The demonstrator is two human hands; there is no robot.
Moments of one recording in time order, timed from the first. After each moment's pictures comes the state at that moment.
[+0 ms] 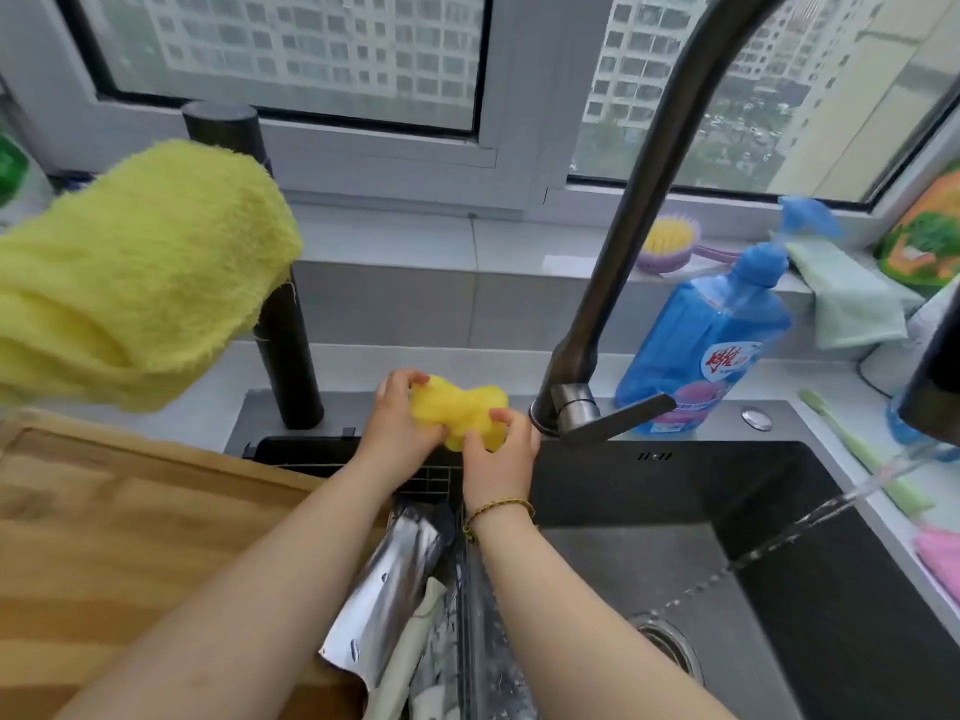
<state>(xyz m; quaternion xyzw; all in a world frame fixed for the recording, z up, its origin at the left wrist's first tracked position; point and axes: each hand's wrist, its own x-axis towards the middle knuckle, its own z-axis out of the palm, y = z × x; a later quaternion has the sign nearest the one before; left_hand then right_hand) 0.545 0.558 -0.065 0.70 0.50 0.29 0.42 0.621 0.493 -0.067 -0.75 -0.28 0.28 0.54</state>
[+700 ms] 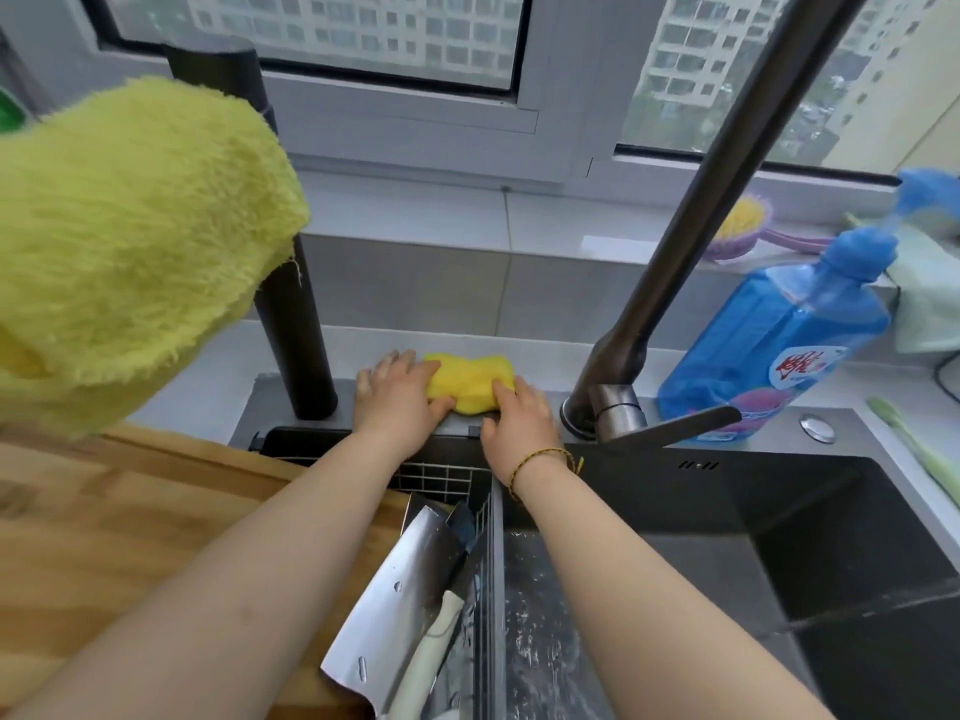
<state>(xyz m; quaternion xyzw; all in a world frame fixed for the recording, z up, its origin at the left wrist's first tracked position) 0.546 0.610 -0.092 0.82 0.55 0.07 0.14 0.658 0.538 -0.087 -0.80 -0.54 0.21 0.12</state>
